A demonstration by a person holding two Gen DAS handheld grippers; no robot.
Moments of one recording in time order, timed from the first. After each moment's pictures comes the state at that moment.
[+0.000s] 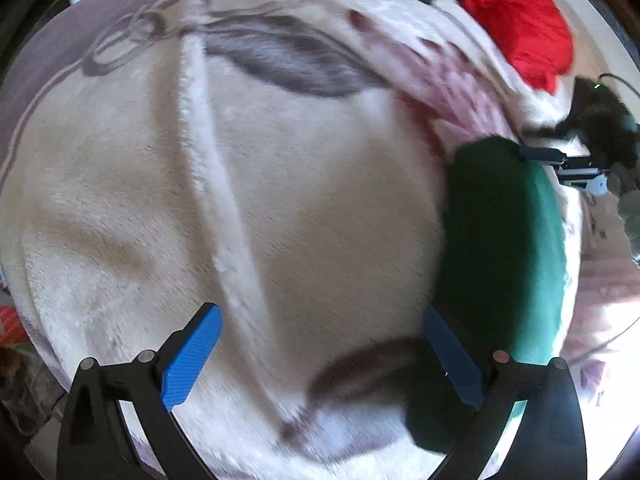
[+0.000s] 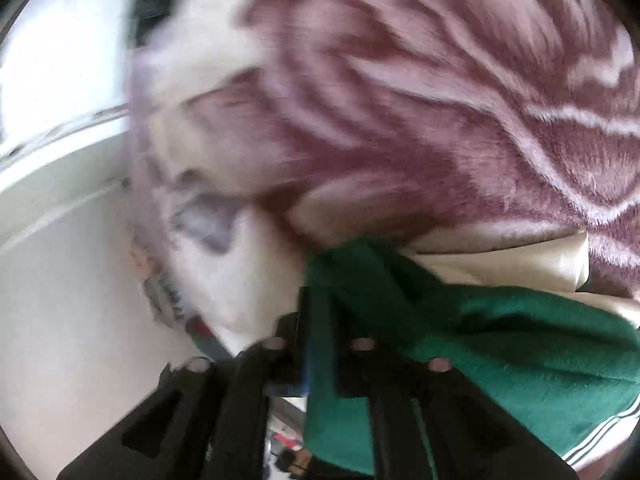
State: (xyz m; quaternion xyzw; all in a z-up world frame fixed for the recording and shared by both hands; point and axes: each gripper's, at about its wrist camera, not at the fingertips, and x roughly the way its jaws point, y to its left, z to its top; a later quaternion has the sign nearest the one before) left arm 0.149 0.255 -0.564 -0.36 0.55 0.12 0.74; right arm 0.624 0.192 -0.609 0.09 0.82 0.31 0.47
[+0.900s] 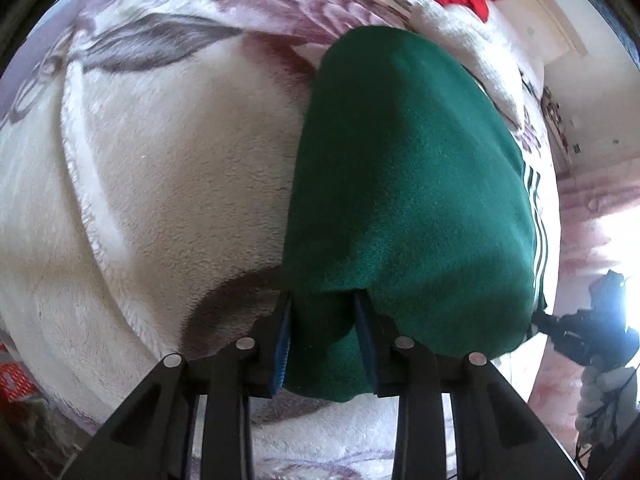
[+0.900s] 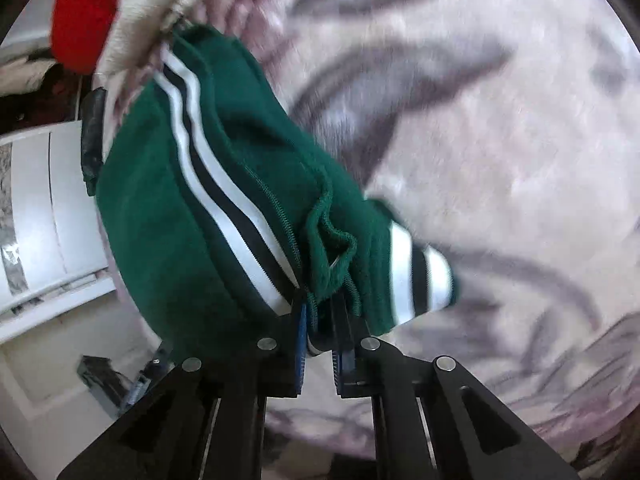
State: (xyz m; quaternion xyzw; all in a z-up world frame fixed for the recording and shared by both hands) left arm 0.176 0.157 -0.551 -0.28 0.59 0.04 0.76; right arm 0.387 -0.188 -0.612 0.29 0.72 0.06 0.63
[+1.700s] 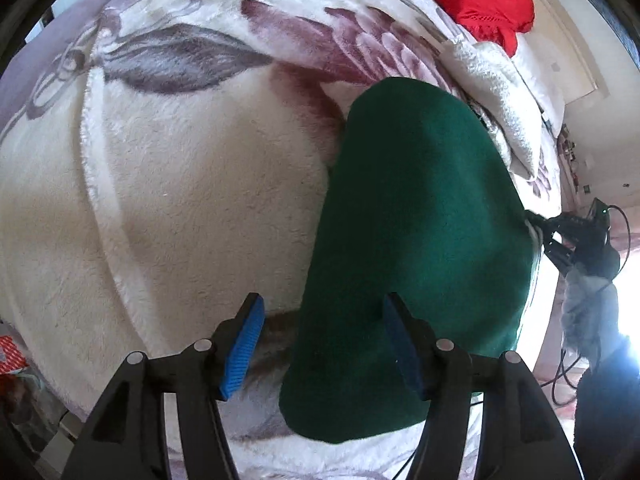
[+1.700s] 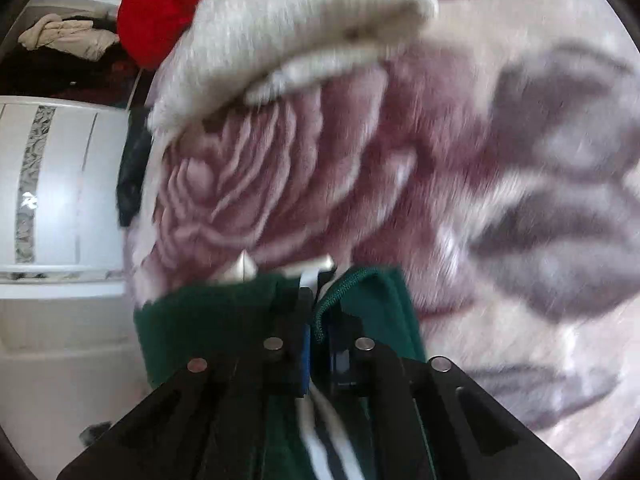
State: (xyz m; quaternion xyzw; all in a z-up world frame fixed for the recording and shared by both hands) left arm 0.196 0.187 -0.540 -0.33 0.57 0.07 0.75; right arm 0.594 -0.147 -0.614 0.25 0.64 0.14 0.71
